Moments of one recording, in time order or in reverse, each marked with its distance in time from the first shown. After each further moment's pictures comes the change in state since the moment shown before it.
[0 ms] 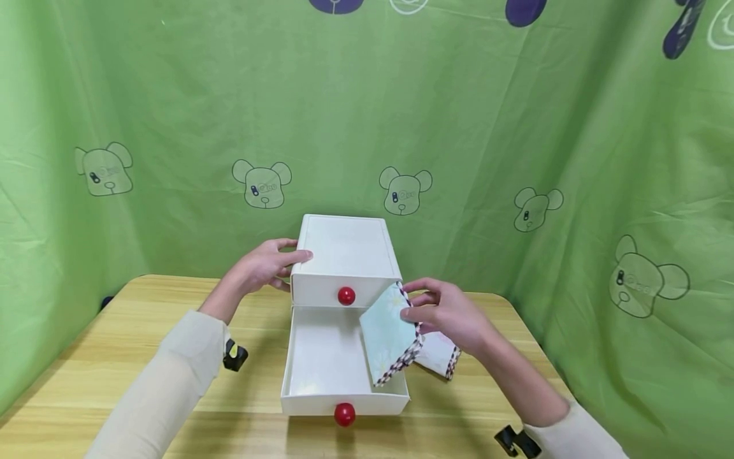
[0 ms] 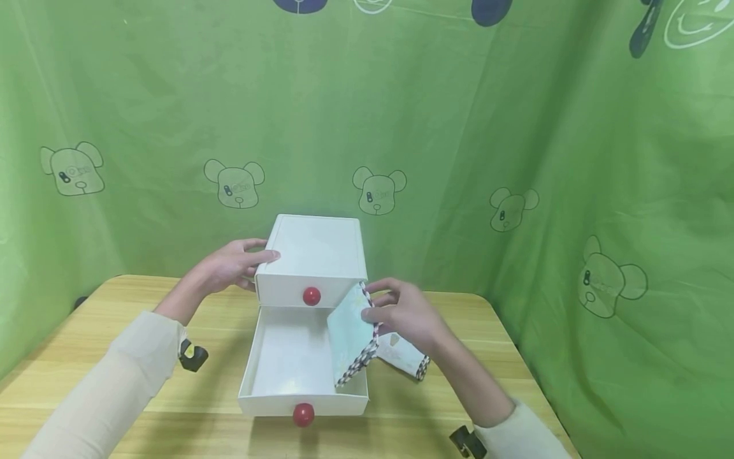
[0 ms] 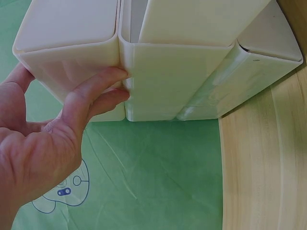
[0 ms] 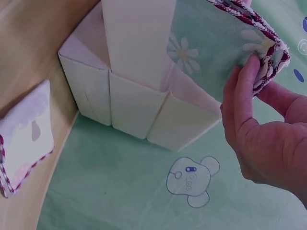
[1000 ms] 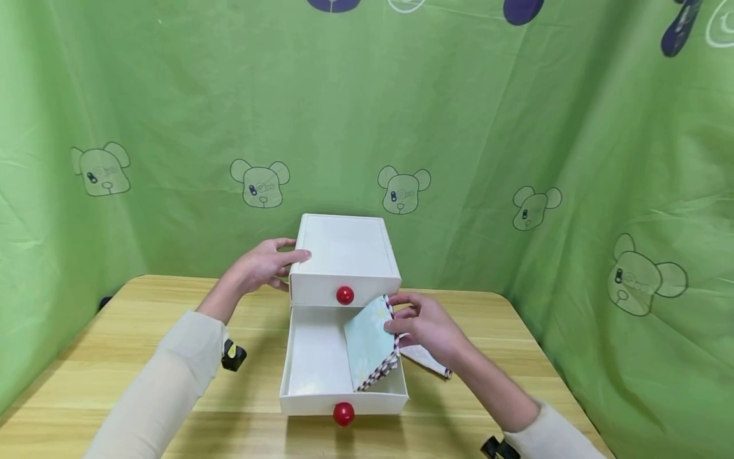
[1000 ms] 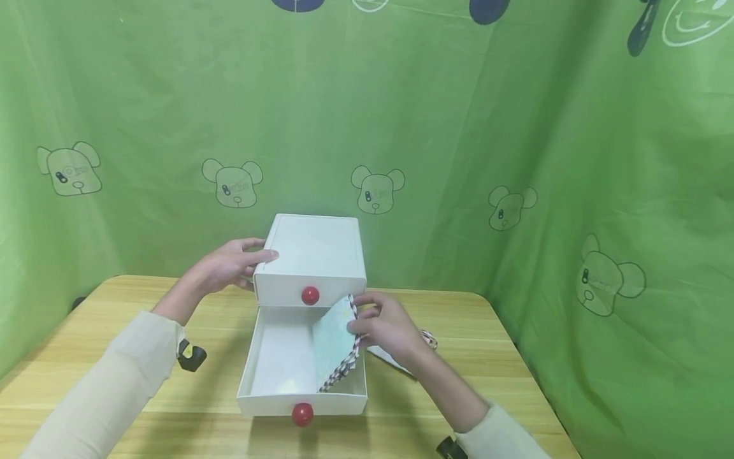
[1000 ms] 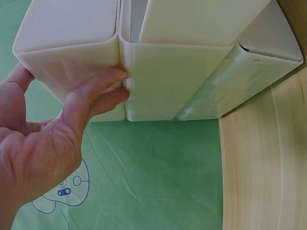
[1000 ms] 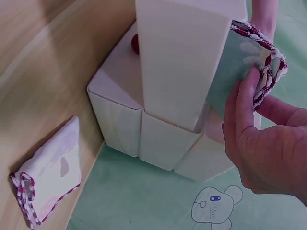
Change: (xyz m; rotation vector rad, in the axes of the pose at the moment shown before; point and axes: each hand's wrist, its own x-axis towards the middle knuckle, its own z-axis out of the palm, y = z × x) left_hand 0.024 -0.020 -0.009 -0.013 0.015 0.006; right_hand 0.013 0.023 0.034 0.138 0.043 0.039
